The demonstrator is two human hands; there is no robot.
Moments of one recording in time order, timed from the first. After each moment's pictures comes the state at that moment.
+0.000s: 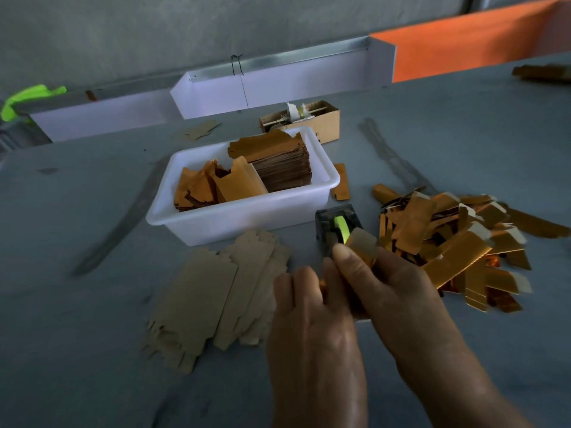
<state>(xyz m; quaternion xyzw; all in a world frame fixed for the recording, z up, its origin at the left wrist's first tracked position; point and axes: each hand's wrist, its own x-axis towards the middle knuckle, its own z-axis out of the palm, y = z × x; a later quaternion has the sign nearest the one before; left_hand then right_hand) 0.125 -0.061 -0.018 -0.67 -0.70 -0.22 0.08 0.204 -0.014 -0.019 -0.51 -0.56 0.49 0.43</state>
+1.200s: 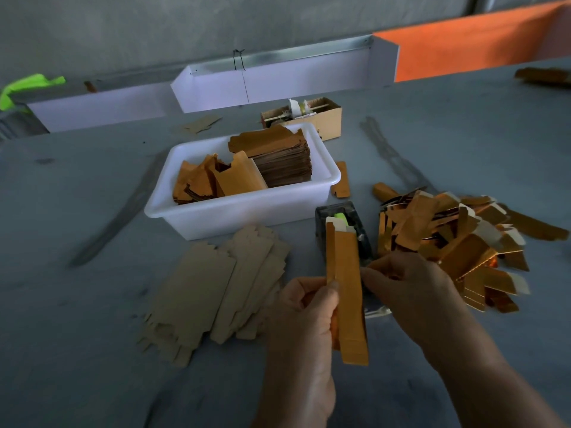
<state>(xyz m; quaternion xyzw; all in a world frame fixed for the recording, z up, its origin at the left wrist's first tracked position) 0.119 -0.046 -0.032 -0.23 -0.61 -0.58 -0.50 0.228 0.005 -0.029 -0.59 -0.65 0.37 0.31</state>
